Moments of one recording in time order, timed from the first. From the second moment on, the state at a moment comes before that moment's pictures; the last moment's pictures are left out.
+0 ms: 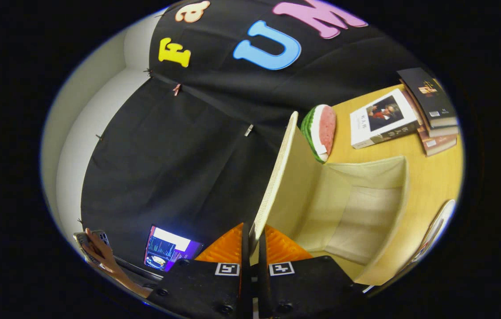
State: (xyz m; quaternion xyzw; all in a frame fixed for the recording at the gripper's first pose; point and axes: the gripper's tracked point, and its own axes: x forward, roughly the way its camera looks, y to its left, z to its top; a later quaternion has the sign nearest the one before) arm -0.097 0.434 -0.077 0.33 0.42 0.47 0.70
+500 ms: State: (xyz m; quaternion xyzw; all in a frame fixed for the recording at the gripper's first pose) arm -0.128 0.527 -0.076 0.31 0.44 0.52 0.67
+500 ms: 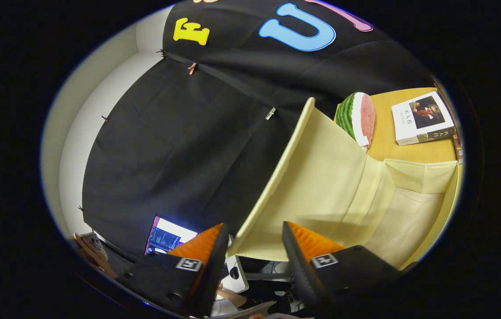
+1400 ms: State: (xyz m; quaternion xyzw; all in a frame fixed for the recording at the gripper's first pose) arm -0.065 0.272 -0.125 0.18 0.34 0.28 0.88
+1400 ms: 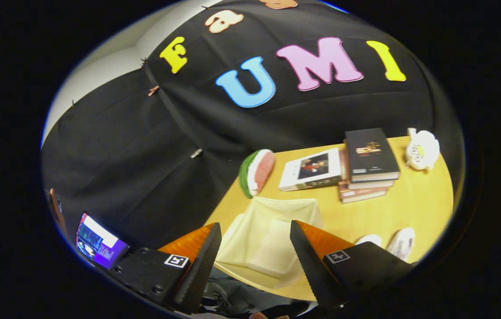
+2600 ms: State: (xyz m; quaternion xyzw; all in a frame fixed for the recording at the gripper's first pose) arm -0.095 0.117 -0.424 0.07 0.51 0.03 0.86
